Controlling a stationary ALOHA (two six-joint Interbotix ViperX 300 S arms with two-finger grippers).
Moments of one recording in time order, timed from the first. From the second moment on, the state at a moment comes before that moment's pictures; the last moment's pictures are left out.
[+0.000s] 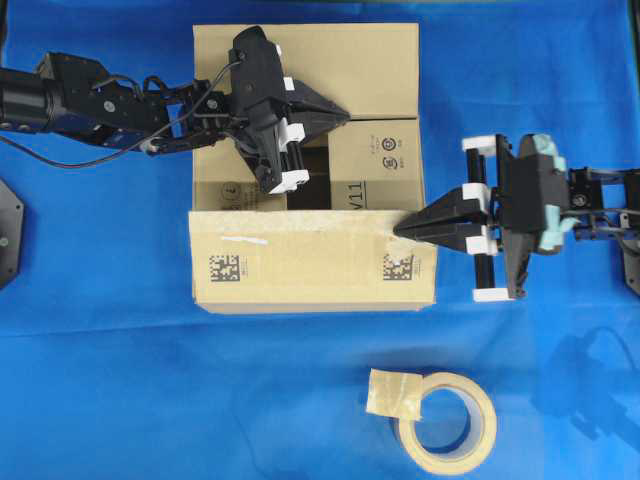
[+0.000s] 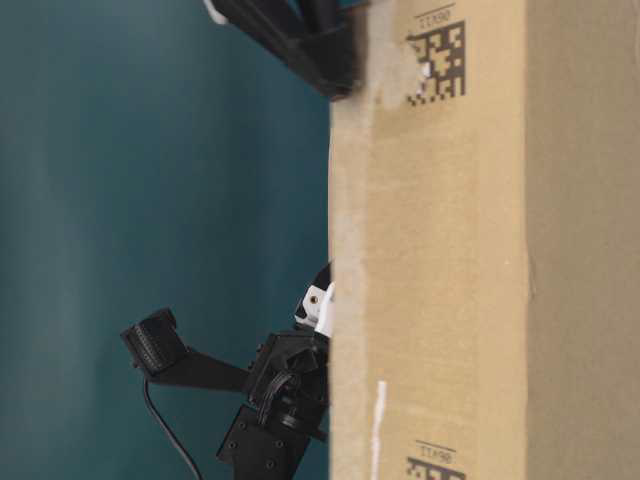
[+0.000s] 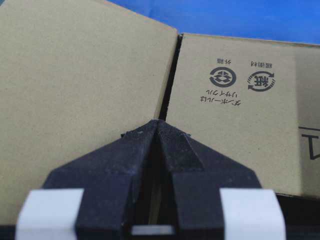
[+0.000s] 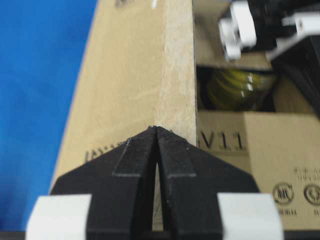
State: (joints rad) left arm 0.26 0.13 0.64 -0.04 -0.37 0.10; right arm 0.04 -0.35 0.96 0.11 -0.24 0.00
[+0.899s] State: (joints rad) left arm 0.25 0.12 0.64 -0.04 -0.35 0.10; right arm 0.04 -0.23 0.96 0.18 -0.25 0.01
